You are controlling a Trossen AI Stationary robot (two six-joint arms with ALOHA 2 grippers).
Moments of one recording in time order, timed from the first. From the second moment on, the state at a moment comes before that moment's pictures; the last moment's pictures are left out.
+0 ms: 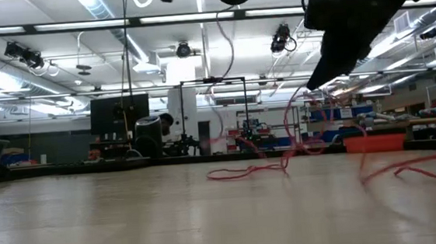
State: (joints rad) left arm -0.21 1.41 0.88 0.52 -0.35 0.29; right arm 0.04 1.14 0.67 -0.30 0.22 0.30
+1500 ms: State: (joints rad) left arm -0.12 1.41 0.88 -0.01 -1.35 0.42; right arm 0.19 0.99 0.67 0.29 -0.58 0.18
